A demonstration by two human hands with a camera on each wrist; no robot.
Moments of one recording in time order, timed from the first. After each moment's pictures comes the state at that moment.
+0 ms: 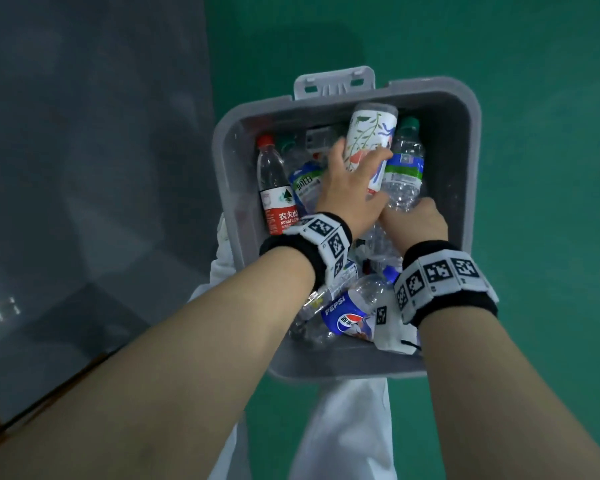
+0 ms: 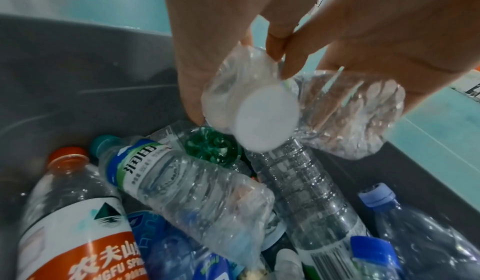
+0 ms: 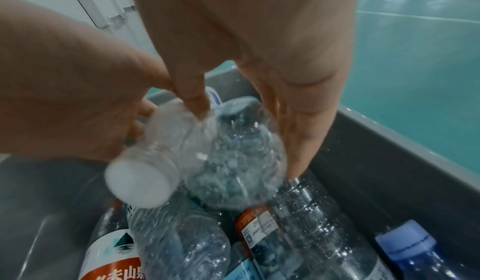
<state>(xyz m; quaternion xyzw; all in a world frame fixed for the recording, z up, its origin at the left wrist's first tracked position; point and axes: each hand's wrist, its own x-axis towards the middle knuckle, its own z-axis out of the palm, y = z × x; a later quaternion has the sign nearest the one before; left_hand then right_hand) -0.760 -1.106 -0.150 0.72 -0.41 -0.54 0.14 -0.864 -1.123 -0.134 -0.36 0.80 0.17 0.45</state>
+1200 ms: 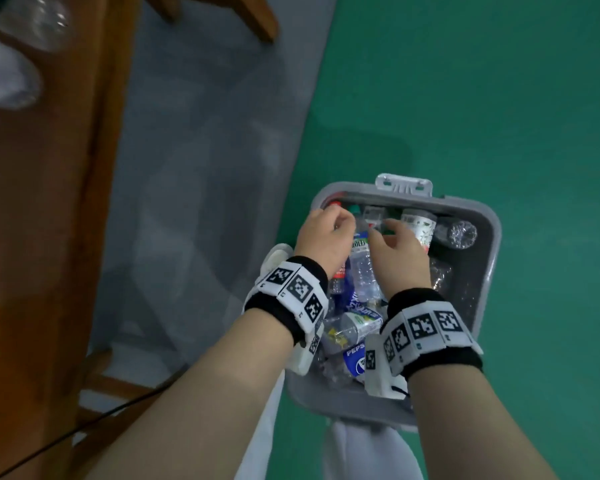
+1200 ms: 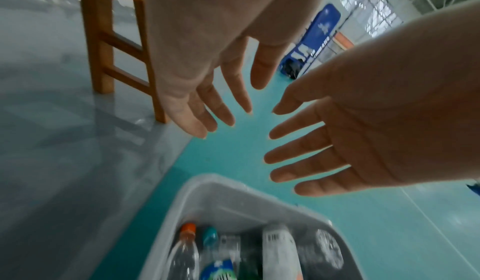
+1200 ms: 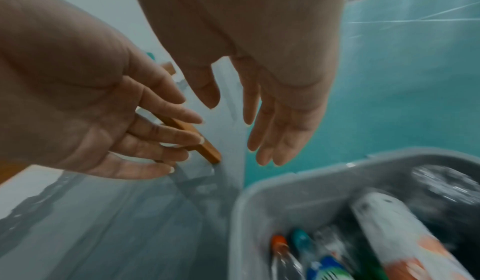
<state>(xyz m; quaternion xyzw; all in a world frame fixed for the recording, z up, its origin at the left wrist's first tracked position) -0.620 -1.073 -0.010 0.80 -0.19 -0.52 0.23 -0.720 -1.113 -0.006 -0.54 0.68 0.08 0.49</state>
